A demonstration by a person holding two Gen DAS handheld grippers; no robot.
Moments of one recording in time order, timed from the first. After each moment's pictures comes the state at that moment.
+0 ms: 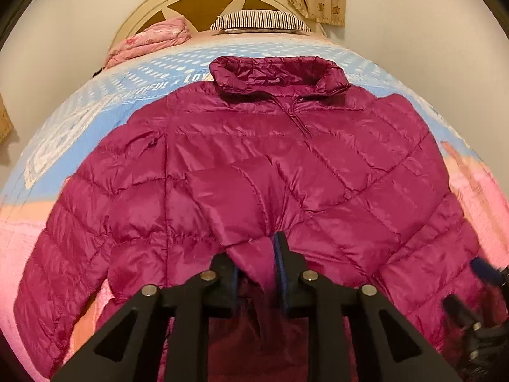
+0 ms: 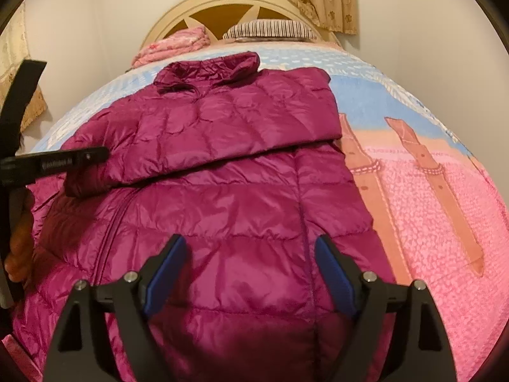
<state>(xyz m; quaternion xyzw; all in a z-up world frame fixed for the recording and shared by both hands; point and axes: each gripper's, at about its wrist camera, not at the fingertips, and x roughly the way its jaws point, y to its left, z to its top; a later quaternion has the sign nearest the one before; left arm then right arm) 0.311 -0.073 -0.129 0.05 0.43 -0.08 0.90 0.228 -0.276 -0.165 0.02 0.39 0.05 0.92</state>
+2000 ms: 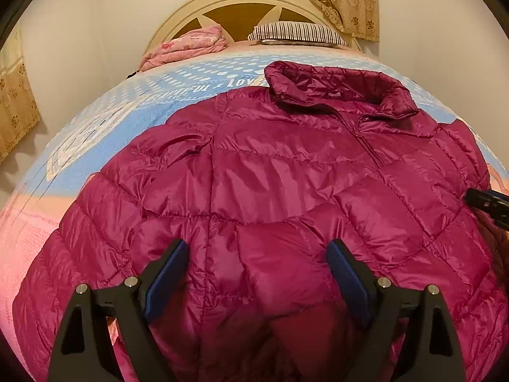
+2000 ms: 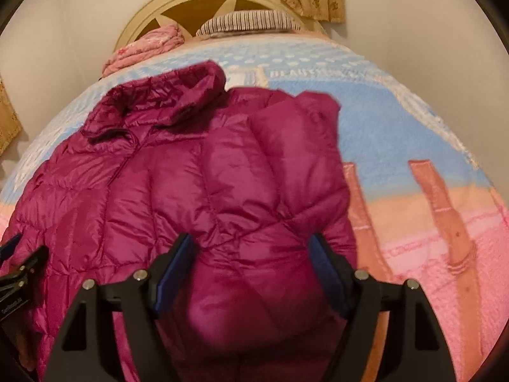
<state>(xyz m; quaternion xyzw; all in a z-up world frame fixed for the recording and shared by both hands) 0.348 -0.035 -0.158 0.04 0.39 -0.01 0.92 0.360 -0.314 -0.158 0.05 0.41 0.02 0.91</state>
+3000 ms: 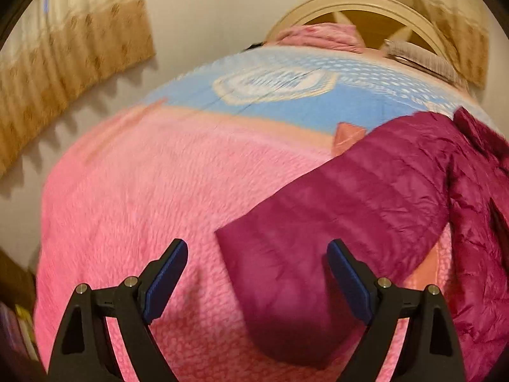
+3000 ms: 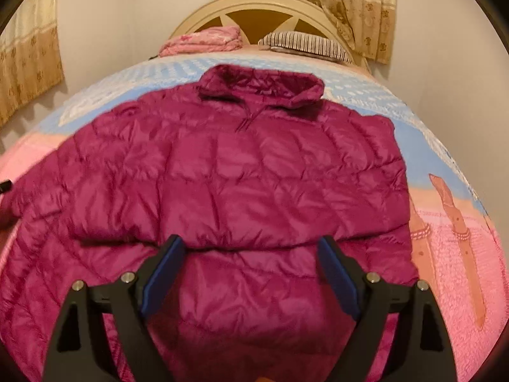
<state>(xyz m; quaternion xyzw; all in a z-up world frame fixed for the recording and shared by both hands) 0.213 0.226 -0.132 -0.06 0.40 0.21 0.89 0.263 -0.199 -0.163 -0.06 0.38 0.08 0.92</state>
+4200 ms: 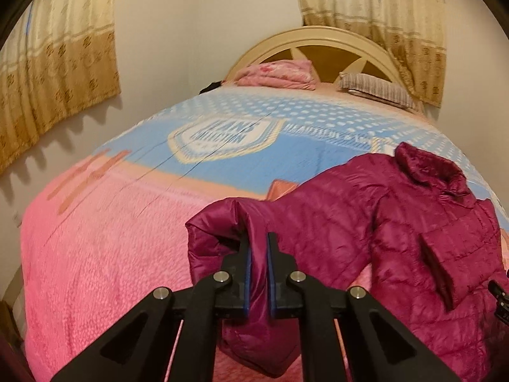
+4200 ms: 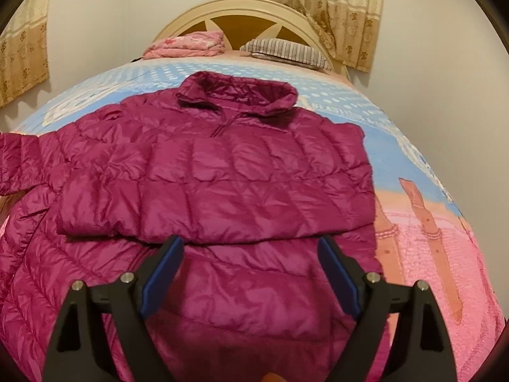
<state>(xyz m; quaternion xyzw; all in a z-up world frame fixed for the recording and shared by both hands) 0.217 0.167 -0.059 -0.04 0.32 0.11 0.94 0.248 -0.216 -0.144 -0.07 0.36 0.03 0.93</state>
